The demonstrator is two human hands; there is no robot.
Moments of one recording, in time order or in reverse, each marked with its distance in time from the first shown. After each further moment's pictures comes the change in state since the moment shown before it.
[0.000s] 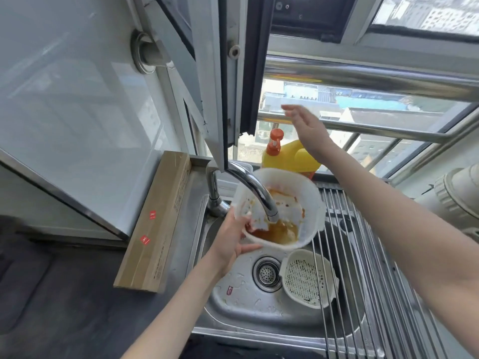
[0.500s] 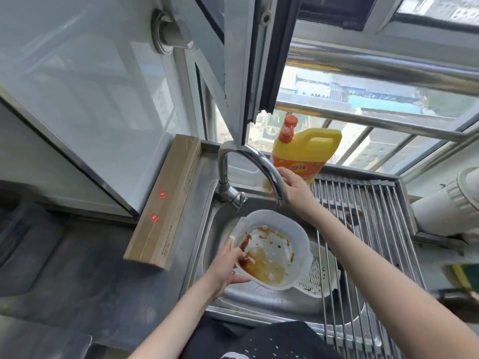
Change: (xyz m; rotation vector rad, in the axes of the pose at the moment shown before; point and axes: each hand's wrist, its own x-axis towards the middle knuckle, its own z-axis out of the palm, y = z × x) left_hand -0.038 -0.071 -0.035 0.142 0.116 -0.226; right_hand -0.108 0.039 0.079 0.089 -0.209 0.154
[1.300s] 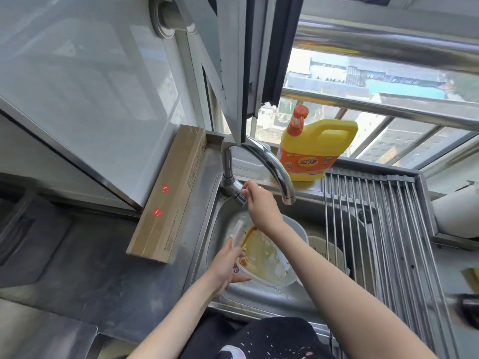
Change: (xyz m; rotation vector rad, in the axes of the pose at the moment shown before) left_hand 0.024 -0.017 -0.011 -0.024 0.143 -0.150; right_hand 0.003 0.010 0.091 -0.250 0.012 -0.031
